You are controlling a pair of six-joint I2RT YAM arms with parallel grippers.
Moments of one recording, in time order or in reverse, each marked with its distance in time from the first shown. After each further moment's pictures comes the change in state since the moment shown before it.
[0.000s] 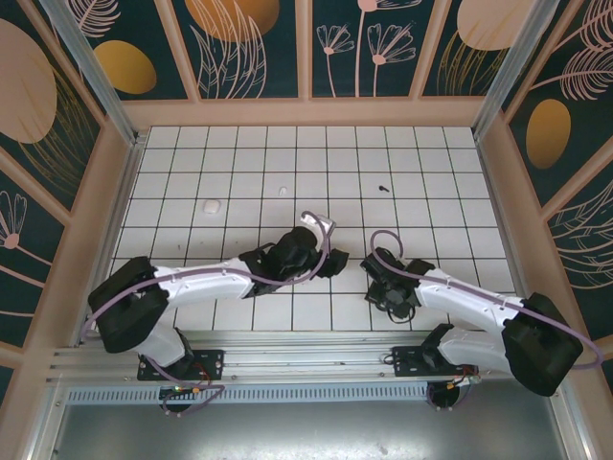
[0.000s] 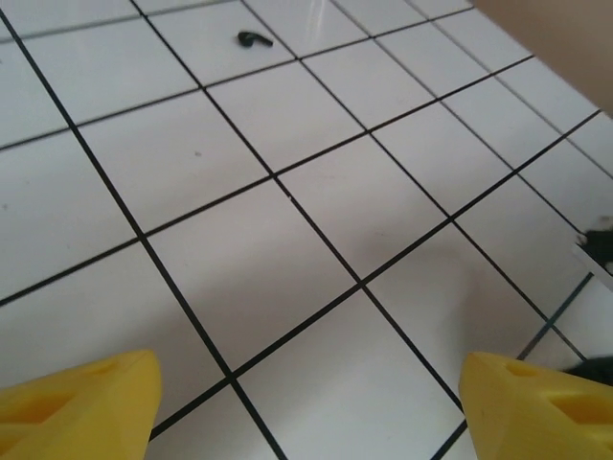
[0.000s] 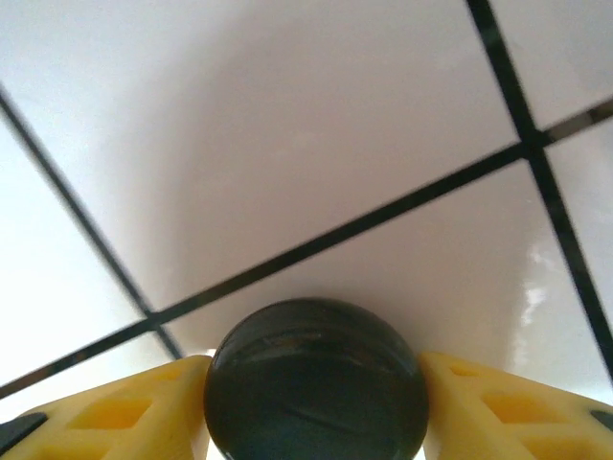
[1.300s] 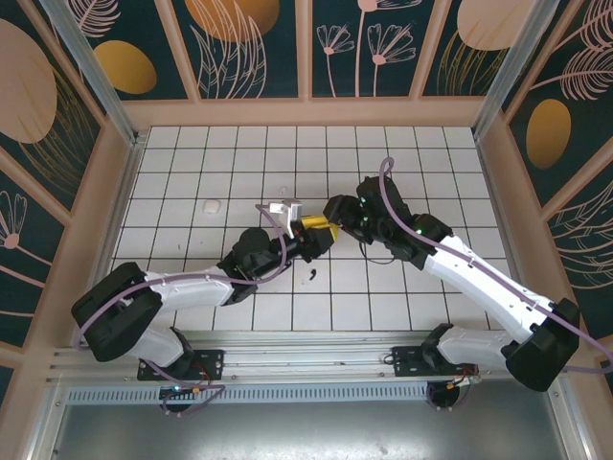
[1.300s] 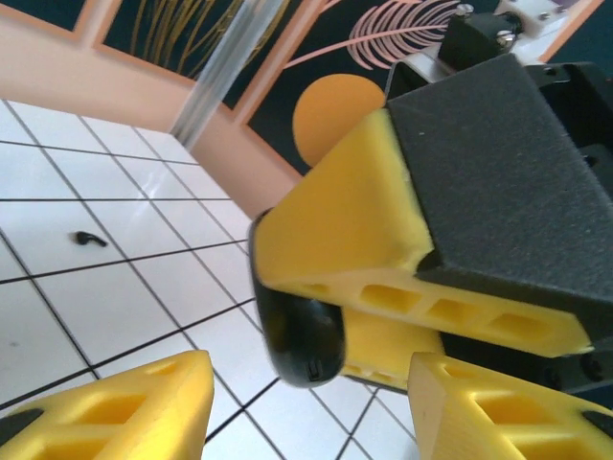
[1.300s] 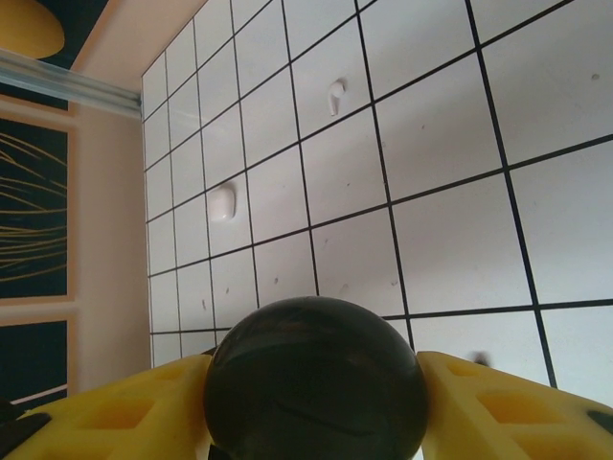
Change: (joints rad) left arm 0.129 -0.050 -0.231 0.766 0.299 -0.292; right arm -0.019 0.037 0.542 0.224 -0.088 -0.146
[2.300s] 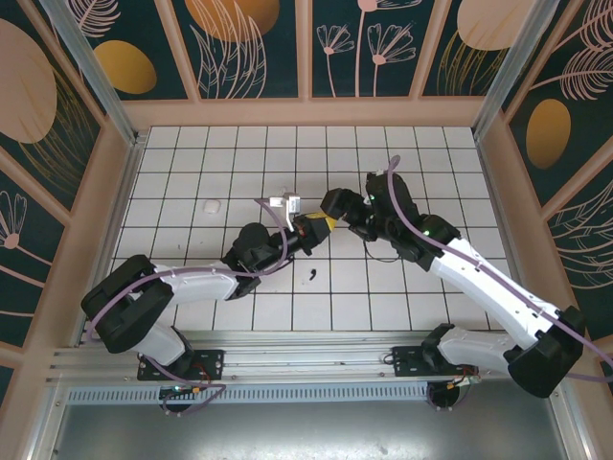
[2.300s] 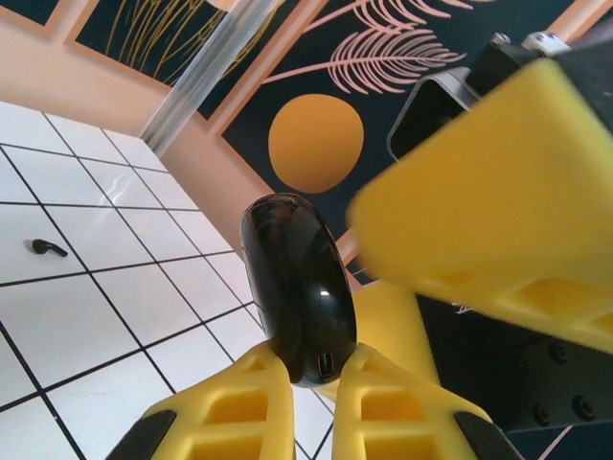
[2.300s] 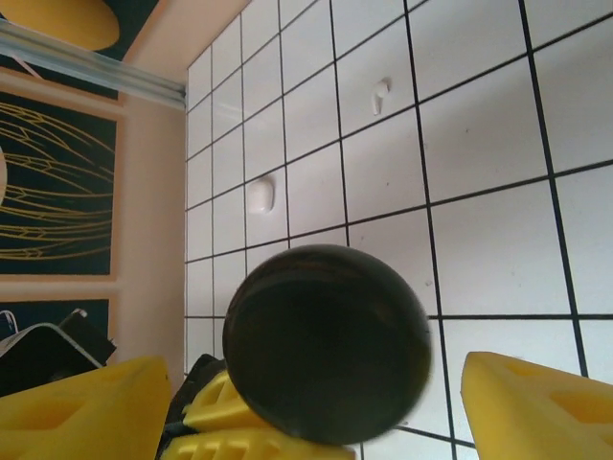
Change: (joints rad) left arm 0.045 0.060 0.026 0.093 0.056 -0.108; right arm -0.039 -0.047 -0.009 0.045 -0.079 -0.039
